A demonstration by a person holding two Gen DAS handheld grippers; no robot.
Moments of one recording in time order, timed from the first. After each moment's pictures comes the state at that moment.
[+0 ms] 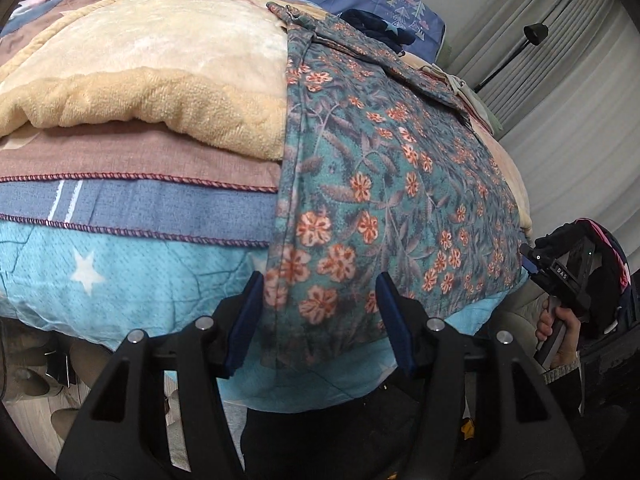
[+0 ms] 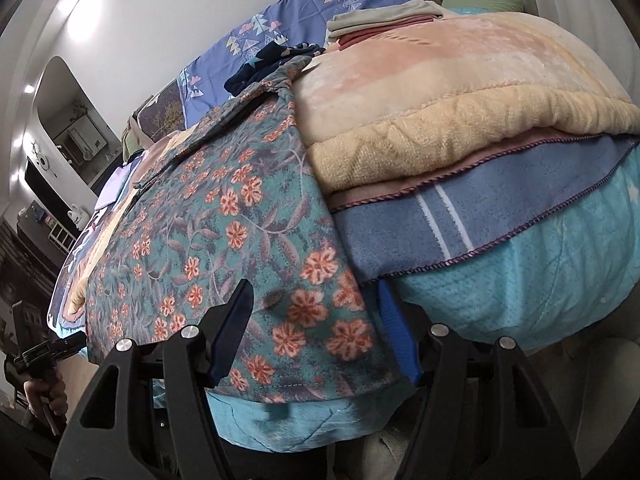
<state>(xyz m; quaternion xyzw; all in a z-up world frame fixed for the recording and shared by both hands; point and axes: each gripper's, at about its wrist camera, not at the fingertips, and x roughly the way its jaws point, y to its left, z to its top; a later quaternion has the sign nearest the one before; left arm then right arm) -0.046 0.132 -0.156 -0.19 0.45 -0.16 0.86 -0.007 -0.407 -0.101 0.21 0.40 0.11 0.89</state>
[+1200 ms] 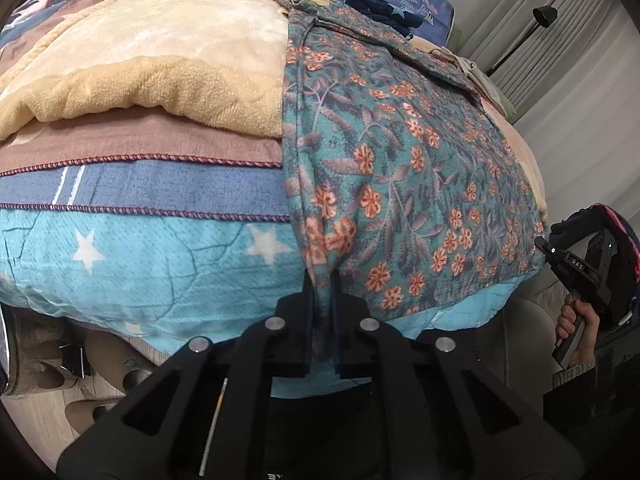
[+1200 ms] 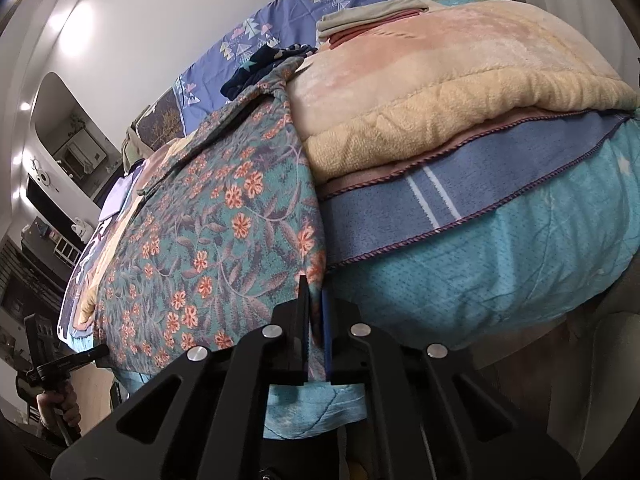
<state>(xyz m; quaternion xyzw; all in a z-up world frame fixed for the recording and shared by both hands) -0.049 0.121 -0.158 -0.17 0.48 -0.14 0.85 -0.028 -0.413 -0.094 0.25 0.39 0.11 0.88</state>
